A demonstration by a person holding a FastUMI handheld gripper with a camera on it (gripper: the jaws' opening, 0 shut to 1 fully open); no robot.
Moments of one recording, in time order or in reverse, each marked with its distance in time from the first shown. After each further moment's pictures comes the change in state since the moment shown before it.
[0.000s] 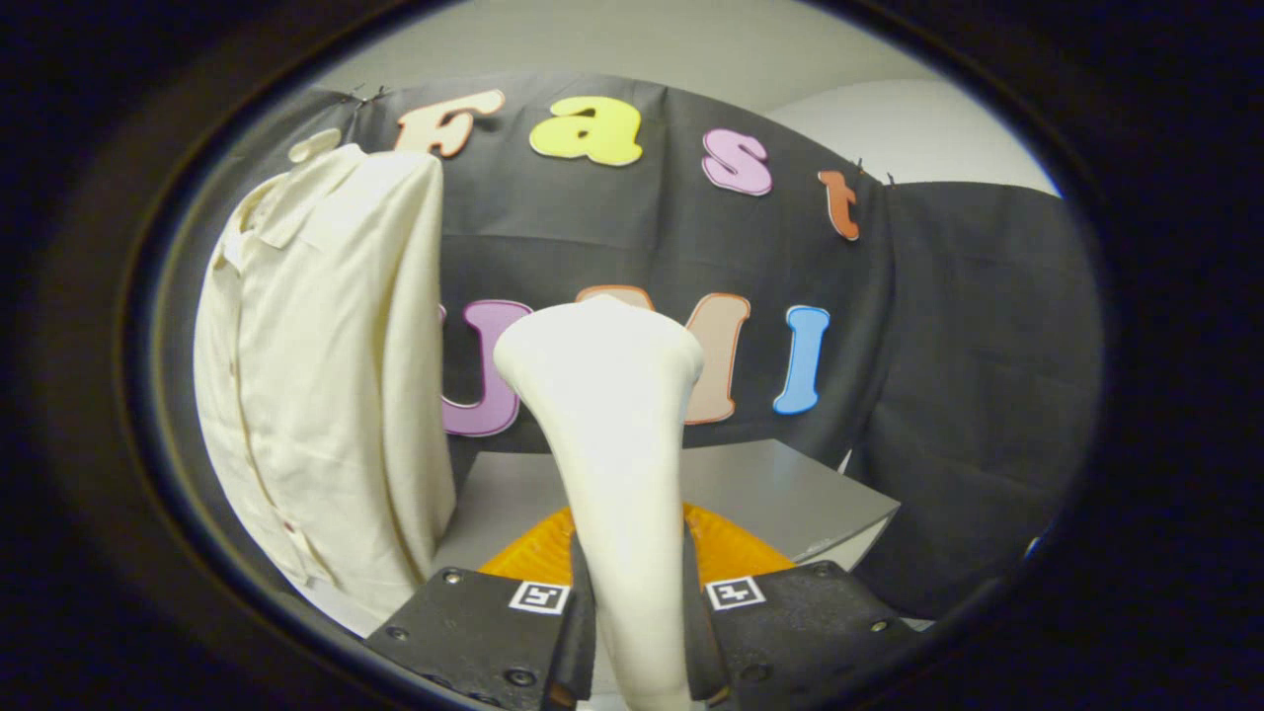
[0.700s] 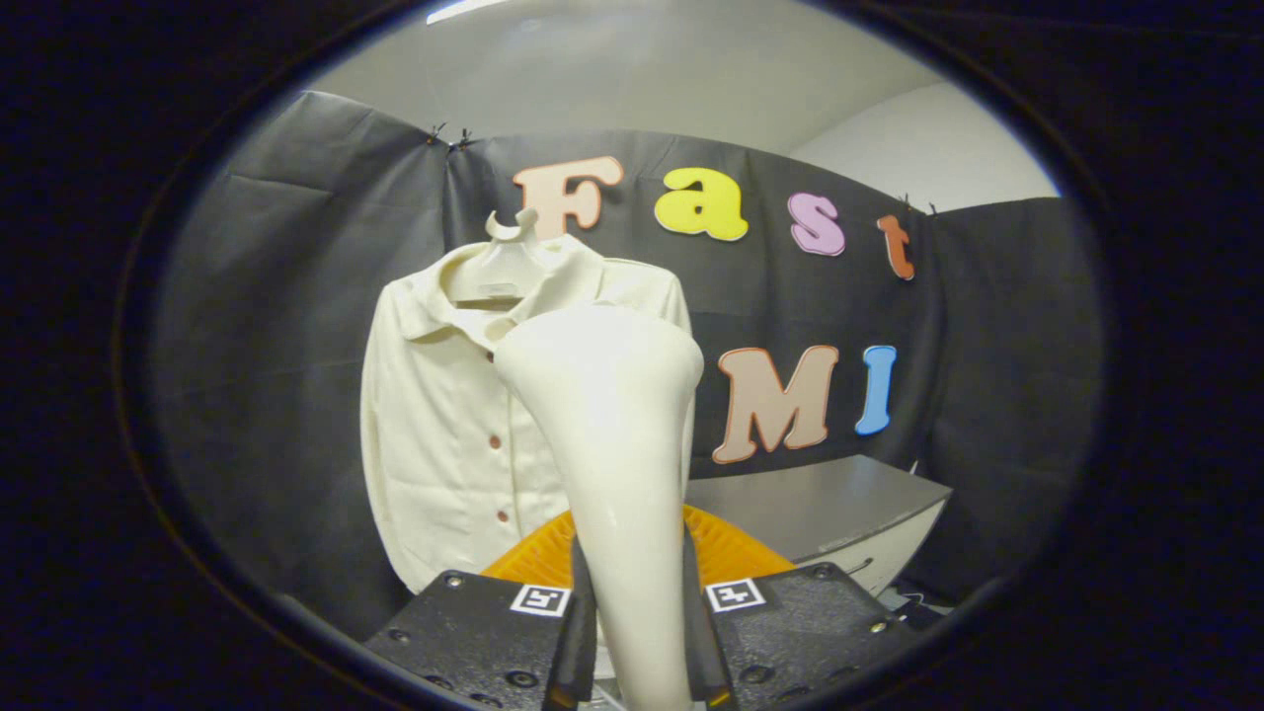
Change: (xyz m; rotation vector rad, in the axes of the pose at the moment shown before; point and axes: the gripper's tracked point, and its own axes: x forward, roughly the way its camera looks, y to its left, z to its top) arm -0.158 0.199 0.049 0.072 -0.078 0.207
